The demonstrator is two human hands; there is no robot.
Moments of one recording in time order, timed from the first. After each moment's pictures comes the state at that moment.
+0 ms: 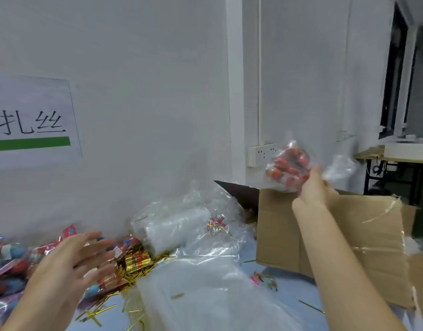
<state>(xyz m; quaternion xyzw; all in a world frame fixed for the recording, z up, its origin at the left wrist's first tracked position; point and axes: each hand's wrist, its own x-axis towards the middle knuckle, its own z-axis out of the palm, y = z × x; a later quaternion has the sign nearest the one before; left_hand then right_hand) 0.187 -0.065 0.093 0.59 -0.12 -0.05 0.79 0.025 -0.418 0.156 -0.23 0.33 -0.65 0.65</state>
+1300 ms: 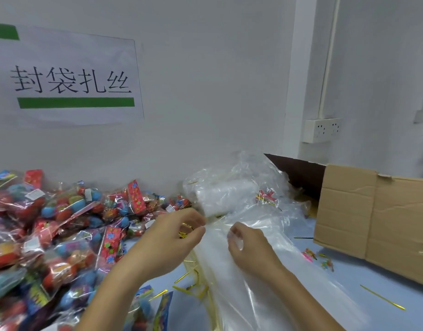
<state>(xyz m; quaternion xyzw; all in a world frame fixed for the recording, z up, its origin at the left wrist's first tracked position) 0.168 -0.067 0.078 0.84 -0.40 -0.01 0.37 0.122 -0.280 -0.018 -0.92 0.15 -0.24 0.29</state>
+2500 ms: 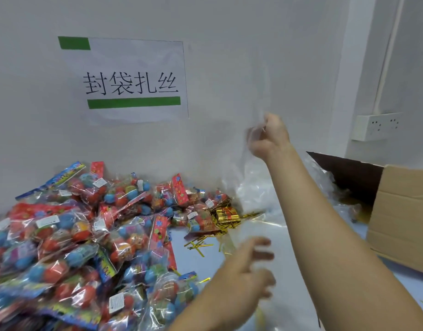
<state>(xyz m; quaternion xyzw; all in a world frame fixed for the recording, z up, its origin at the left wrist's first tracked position) 0.084 -0.064 0.069 0.71 -0.30 -0.26 0.58 0.217 -0.247 0.203 -0.26 0.01 -0.17 0.95</state>
